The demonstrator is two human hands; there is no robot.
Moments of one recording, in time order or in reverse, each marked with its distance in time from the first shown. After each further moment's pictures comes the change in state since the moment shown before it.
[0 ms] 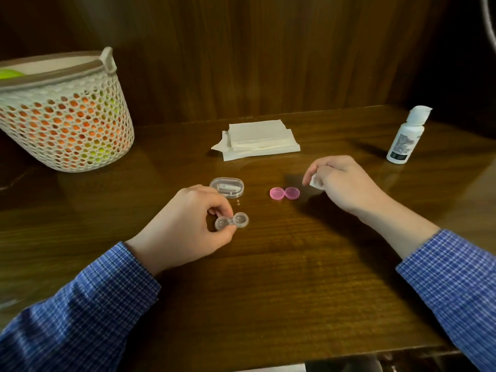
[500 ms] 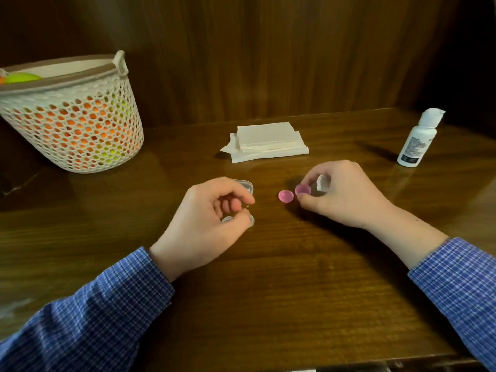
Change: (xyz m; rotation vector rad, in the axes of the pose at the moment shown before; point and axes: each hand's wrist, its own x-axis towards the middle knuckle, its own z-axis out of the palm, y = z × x) left_hand -0.003 0.016 0.002 -0.381 0.169 -0.072; right_hand -0.001 -0.004 0.011 -0.319 -0.005 -0.197
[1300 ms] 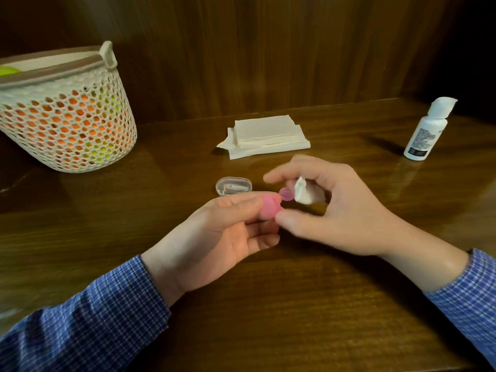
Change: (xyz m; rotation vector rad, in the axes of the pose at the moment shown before) left_hand 0.007 -0.003 0.017 -1.226 -0.479 -0.490; right_hand -0.032 -0.031 0.001 0.467 -0.040 -0.452
